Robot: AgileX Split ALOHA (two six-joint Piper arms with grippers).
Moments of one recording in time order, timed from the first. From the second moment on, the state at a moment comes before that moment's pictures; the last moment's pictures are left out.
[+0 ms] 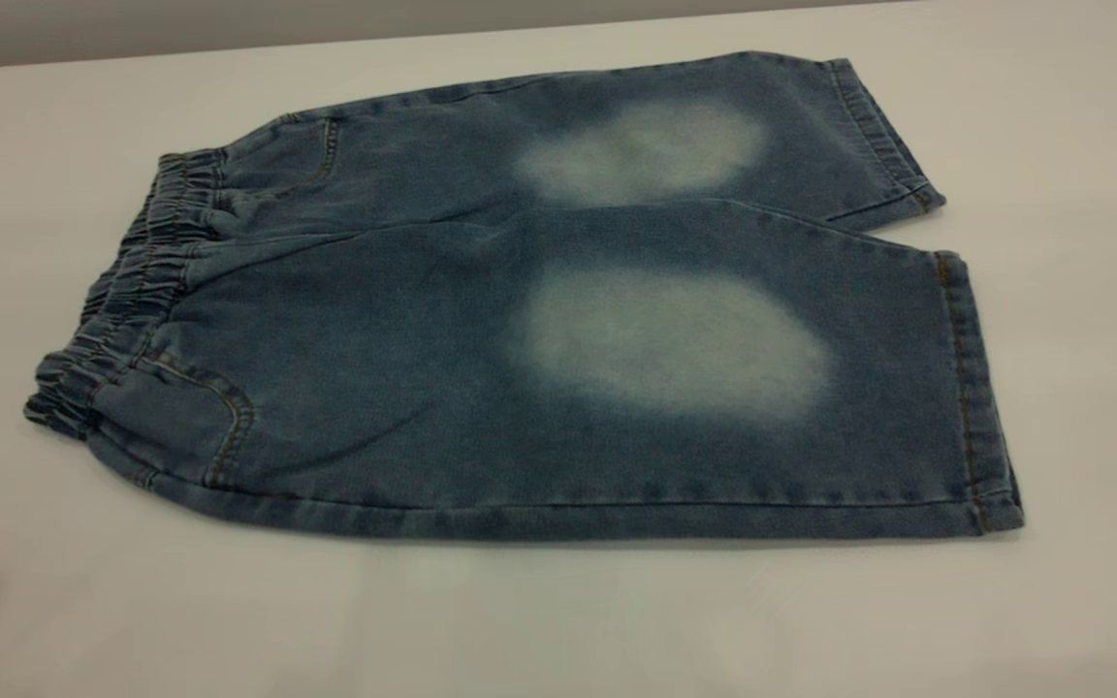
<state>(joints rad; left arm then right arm) -0.01 0.59 -0.62 -0.10 0.77 -0.17 -0.02 0.38 -0.68 0.37 0.91 -0.11</state>
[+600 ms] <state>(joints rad) -0.01 1.27 -0.62 -0.16 0.45 -0.16 -0.02 1.04 -0.68 0.63 0.75 -0.34</state>
